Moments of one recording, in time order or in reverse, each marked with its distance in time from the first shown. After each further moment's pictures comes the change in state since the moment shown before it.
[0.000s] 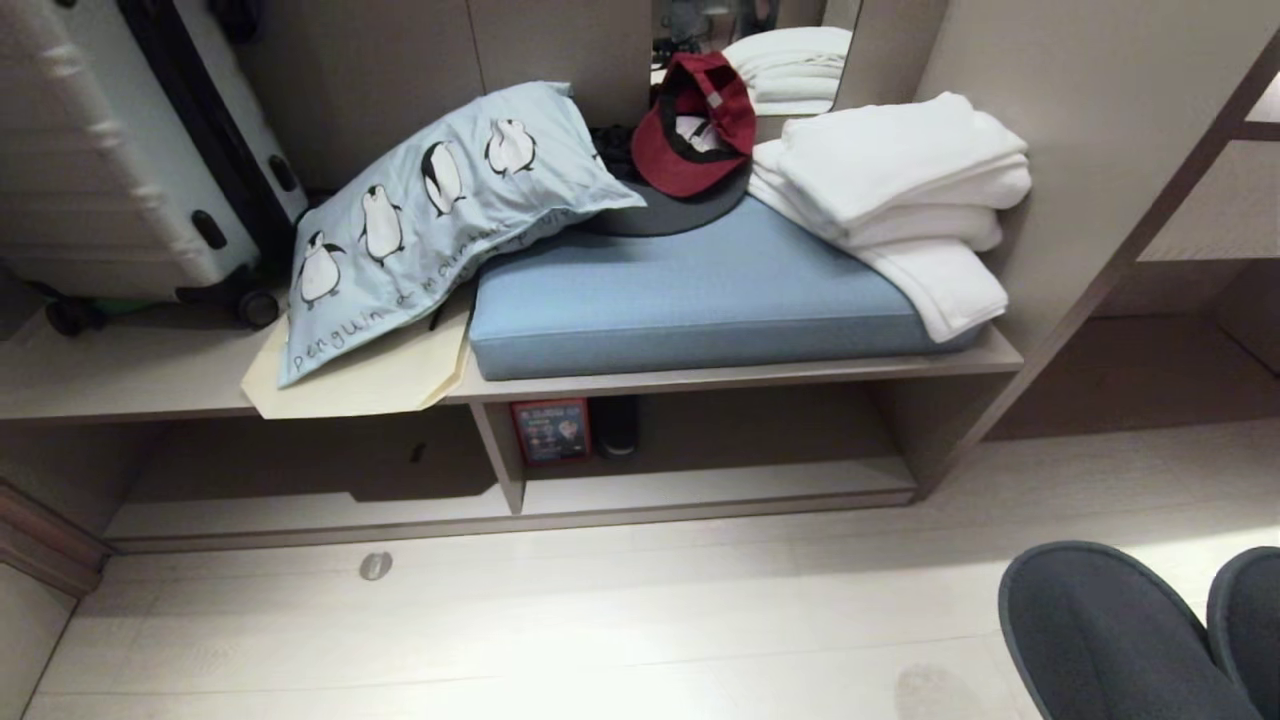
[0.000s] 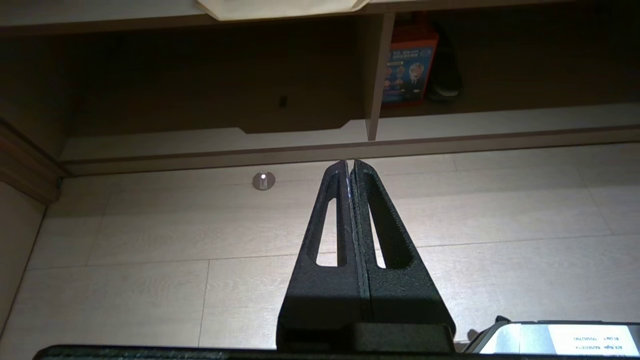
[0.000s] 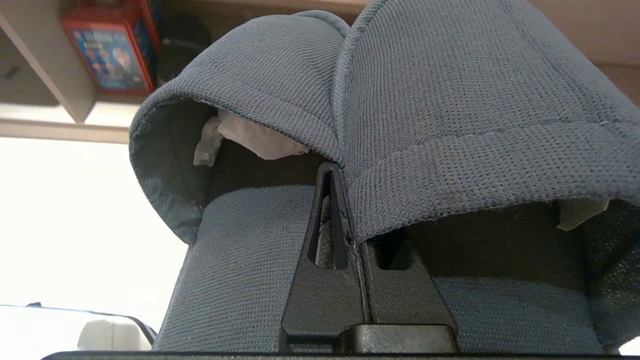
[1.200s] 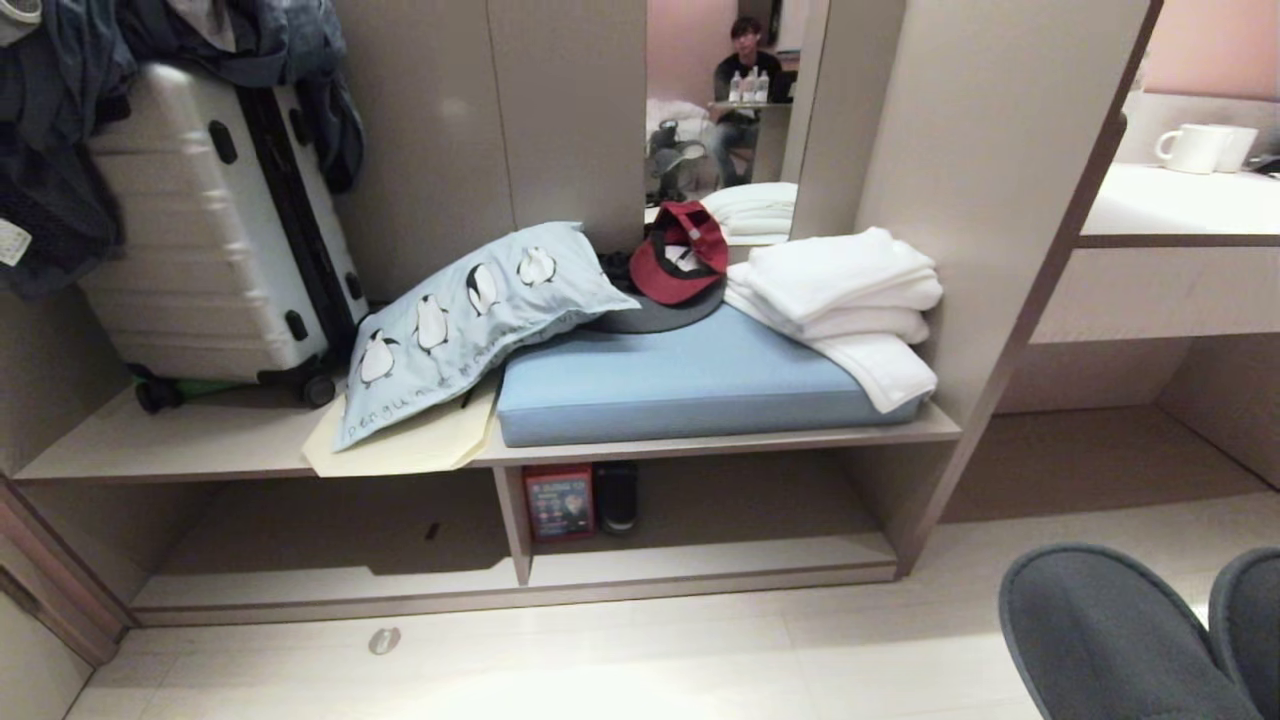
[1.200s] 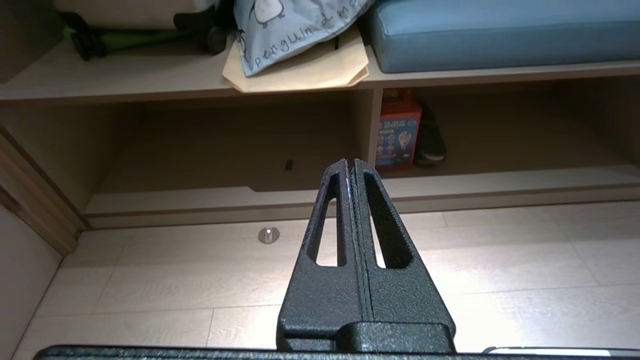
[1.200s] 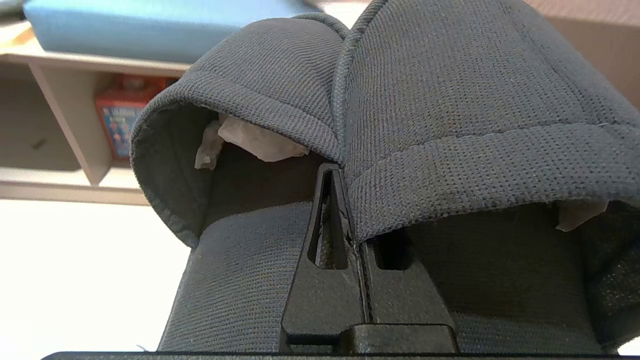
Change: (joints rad) left arm 0.000 0.000 0.000 0.000 0.000 0.000; right arm 0.000 0.000 0.000 0.000 0.000 0.000
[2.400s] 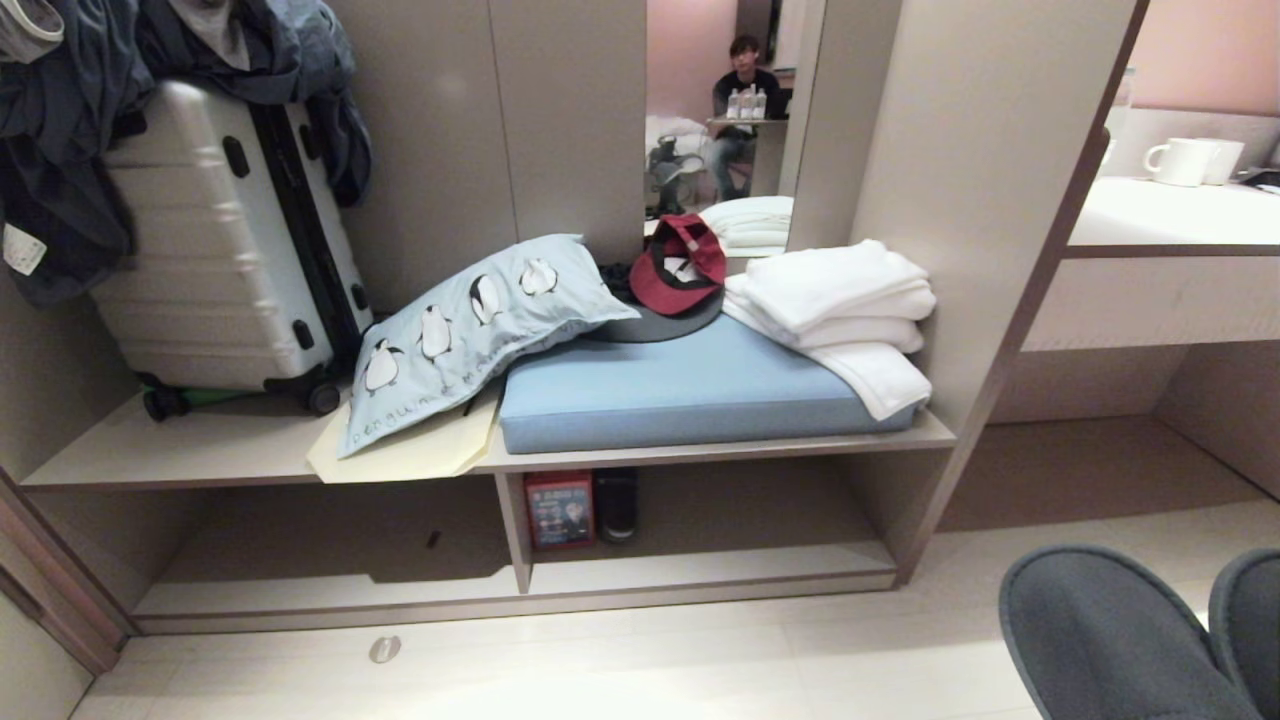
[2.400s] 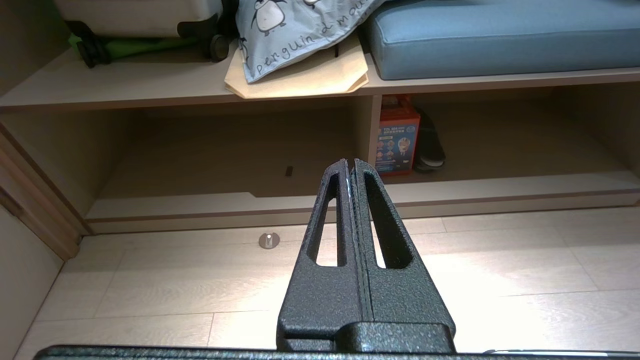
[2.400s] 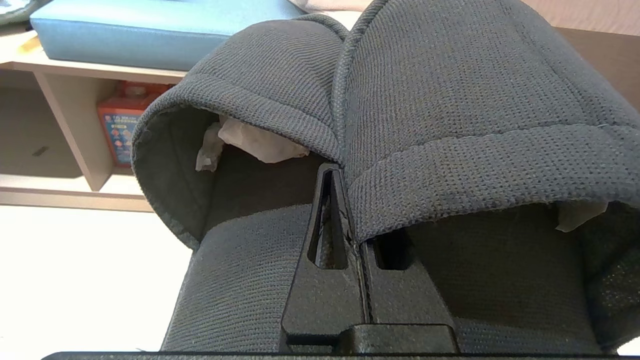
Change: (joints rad) left arm 0.000 0.000 0.000 0.000 0.000 0.000; right arm 0.000 0.000 0.000 0.000 0.000 0.000
